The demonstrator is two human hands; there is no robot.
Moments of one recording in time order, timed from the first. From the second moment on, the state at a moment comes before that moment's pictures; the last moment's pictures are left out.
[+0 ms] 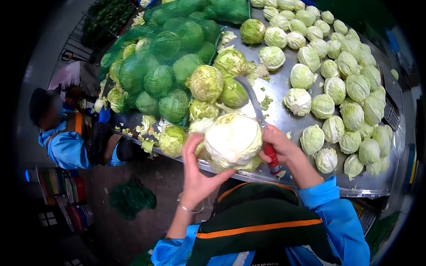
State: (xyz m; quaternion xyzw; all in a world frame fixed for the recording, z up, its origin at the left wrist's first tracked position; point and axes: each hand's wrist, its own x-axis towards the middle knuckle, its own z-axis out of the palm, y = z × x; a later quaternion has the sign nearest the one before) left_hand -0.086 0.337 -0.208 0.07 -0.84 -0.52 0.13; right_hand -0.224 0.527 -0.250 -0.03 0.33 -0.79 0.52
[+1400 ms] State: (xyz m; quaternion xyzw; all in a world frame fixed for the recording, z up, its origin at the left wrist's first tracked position) left_hand -0.068 0.355 -0.301 0.11 -0.72 -0.68 -0.01; right_hand -0.208 0.561 -0.369 0.06 0.78 -0.52 0.33
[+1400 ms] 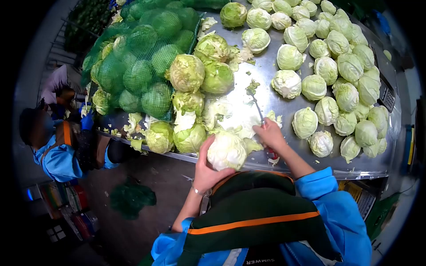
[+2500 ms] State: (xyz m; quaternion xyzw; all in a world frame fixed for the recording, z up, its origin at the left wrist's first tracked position) left_hand -0.085 0.365 -0.231 0.20 -0.32 -0.91 0.15; right_hand -0.187 0.493 -0.194 -0.25 0.69 -0.63 0.25
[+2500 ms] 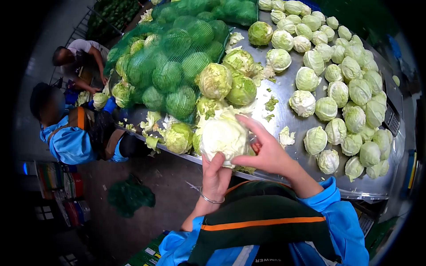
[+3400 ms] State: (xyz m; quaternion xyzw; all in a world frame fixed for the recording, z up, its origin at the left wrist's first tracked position) left_hand -0.079 0.365 -0.217 0.17 -0.34 -0.91 0.16; right_hand -0.208 0.508 -0.167 -0.26 0.75 -0.59 0.16
